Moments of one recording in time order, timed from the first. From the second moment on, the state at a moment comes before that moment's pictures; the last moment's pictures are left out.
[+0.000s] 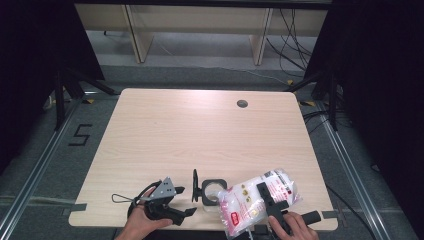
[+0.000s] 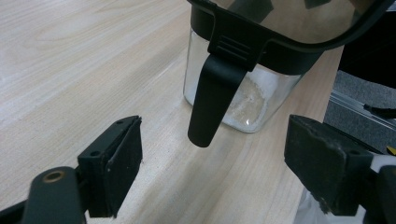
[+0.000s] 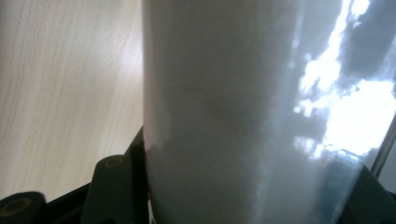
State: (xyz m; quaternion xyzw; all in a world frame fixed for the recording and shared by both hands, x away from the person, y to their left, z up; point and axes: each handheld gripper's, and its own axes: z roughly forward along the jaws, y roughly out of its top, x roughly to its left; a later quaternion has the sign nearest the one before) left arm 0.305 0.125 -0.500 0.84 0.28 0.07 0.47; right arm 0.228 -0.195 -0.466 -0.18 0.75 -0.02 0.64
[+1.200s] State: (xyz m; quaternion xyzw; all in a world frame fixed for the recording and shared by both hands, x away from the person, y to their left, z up) left arm 0.305 0.124 -0.500 0.83 0.29 0.06 0.48; right arm 0.228 -0.199 -0.464 -0.18 0.74 -0.01 0.64
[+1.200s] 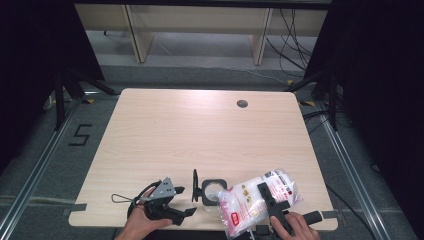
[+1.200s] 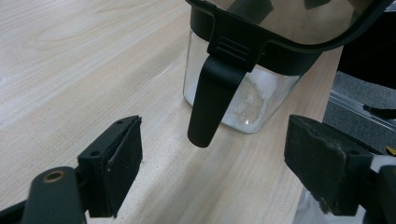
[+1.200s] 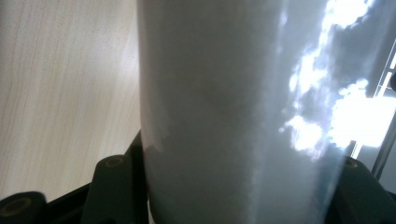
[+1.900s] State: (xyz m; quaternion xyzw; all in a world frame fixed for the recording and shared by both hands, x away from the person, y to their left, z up) left arm 0.304 0.124 -0.500 0.83 0.29 0.06 0.48; right arm 0.228 -0.199 -0.463 -0.18 0.74 0.00 0.65
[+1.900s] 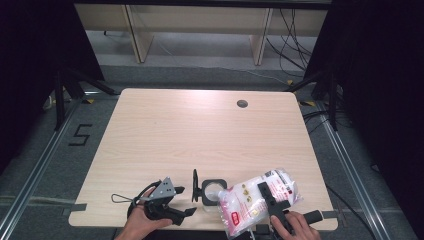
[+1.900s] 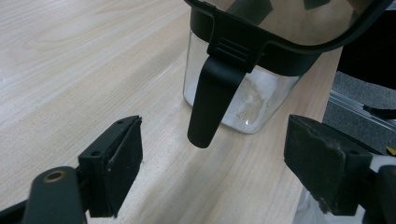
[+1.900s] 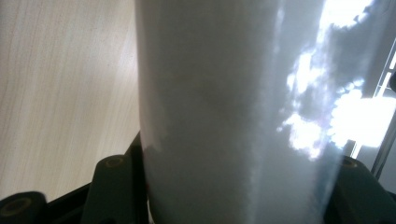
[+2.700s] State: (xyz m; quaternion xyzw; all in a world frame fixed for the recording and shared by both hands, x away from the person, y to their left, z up) left arm 0.305 0.125 -0.500 0.83 0.28 0.06 0.47; right arm 0.227 -0.198 -0.461 -0.18 0.74 -0.02 0.64
